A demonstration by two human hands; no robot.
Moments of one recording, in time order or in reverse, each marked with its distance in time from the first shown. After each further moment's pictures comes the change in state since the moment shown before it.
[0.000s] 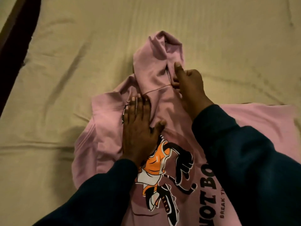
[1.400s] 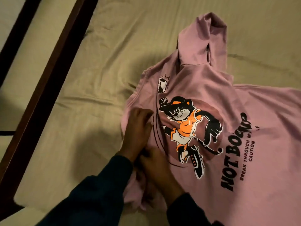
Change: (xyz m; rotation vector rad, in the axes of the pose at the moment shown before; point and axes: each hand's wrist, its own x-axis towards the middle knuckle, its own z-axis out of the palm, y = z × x) left_hand -0.113 -0.070 -0.089 -0.287 -0.109 -0.257; right_hand -0.311 0.120 0.062 -0.079 -0.647 0.098
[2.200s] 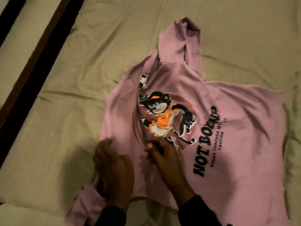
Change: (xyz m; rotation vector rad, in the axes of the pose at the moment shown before) left_hand -0.135 0.034 0.024 0.303 0.389 -0.378; right_hand -0.056 0.003 -0.071 0.093 0.148 -0.082
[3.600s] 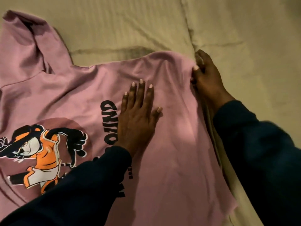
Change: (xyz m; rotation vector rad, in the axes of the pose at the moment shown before) left_hand -0.022 0.308 0.199 0.116 -0.436 1.034; right_hand 0.128 -0.022 -0.434 -0.221 0.651 -0.151
